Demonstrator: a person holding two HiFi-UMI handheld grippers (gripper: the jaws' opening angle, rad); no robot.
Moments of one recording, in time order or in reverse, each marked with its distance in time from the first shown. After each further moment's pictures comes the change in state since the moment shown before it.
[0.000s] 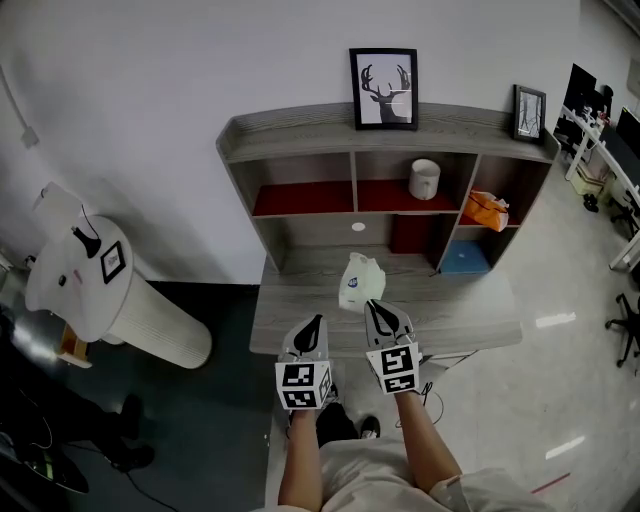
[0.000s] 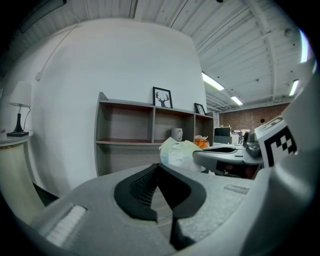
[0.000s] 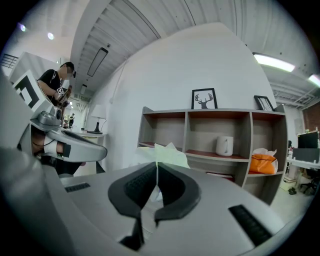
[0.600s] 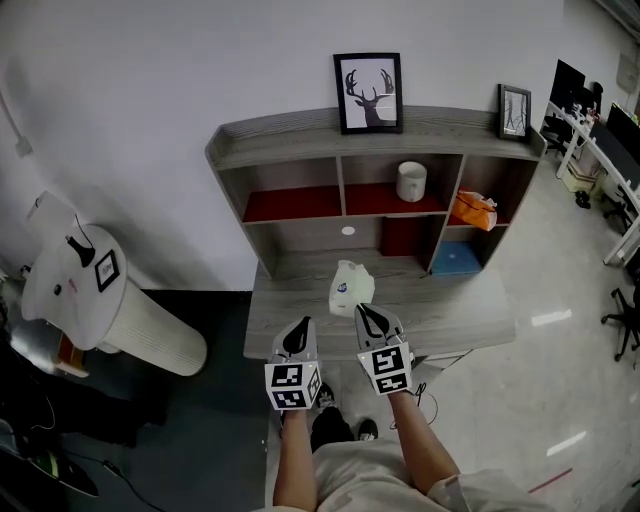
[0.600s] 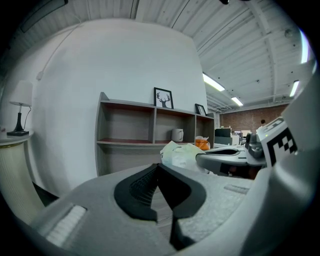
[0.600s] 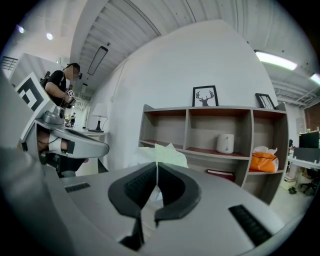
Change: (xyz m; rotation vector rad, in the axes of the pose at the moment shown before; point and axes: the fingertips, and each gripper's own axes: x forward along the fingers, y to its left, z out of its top) left arm -0.001 0.006 0.001 -0.005 -0.007 0.004; right arm -0.002 0.002 -0.005 0.004 0.027 0.015
